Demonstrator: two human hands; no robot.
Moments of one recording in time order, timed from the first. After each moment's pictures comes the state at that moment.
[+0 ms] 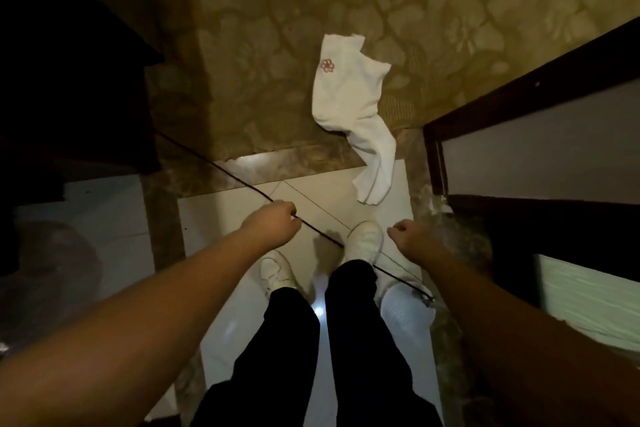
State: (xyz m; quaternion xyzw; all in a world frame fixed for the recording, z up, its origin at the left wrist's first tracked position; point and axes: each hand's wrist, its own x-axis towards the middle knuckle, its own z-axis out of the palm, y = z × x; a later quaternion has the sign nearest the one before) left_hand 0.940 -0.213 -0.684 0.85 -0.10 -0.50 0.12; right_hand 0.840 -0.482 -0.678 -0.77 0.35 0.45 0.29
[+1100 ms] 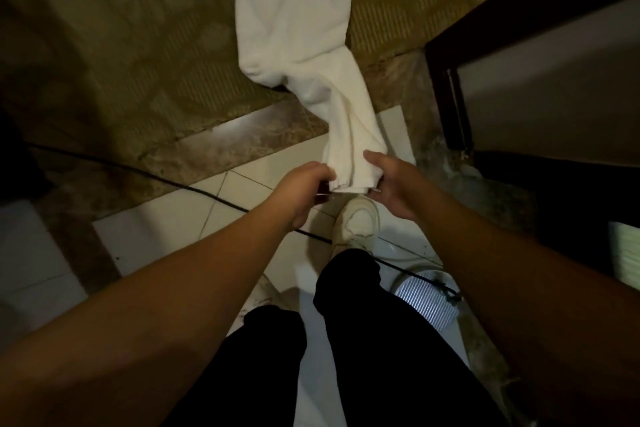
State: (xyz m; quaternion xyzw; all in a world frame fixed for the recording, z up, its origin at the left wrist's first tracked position) left_hand 0.956 -0.381 -0.894 0.58 0.28 -0.56 0.52; right_hand 0.895 -0.542 -0.905 -0.37 0.55 0.25 0.71
